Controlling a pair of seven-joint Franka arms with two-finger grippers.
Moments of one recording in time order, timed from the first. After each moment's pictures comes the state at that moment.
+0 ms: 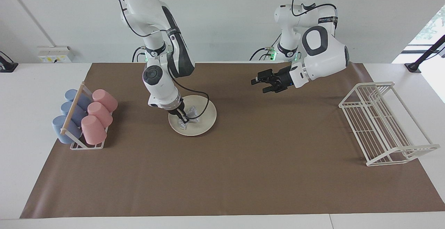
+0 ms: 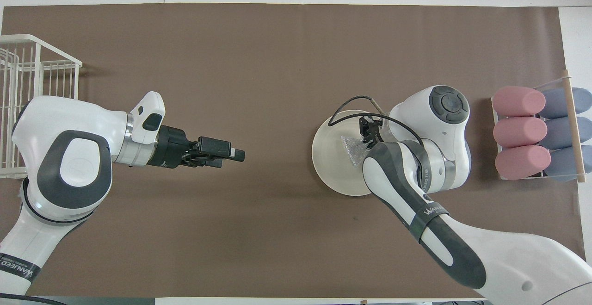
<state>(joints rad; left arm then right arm) -0.24 -0.03 -0.04 -2.16 -0.95 1.93 0.22 0.32 0.26 0.00 -2.08 0.26 2.31 1.14</state>
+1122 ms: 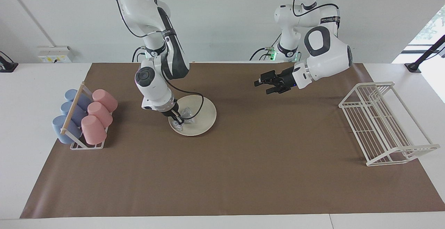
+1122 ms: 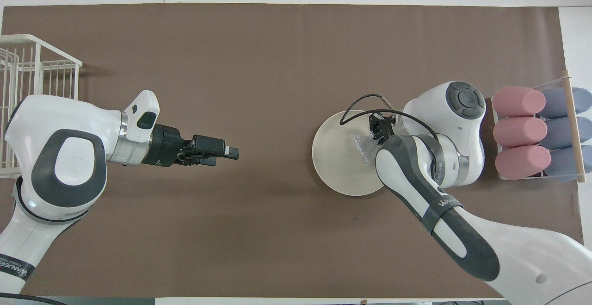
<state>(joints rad) -0.22 -0.03 -0.04 -2.16 -0.93 1.93 0.21 0.26 0.26 0.00 -2.08 0.26 2.30 0.98</state>
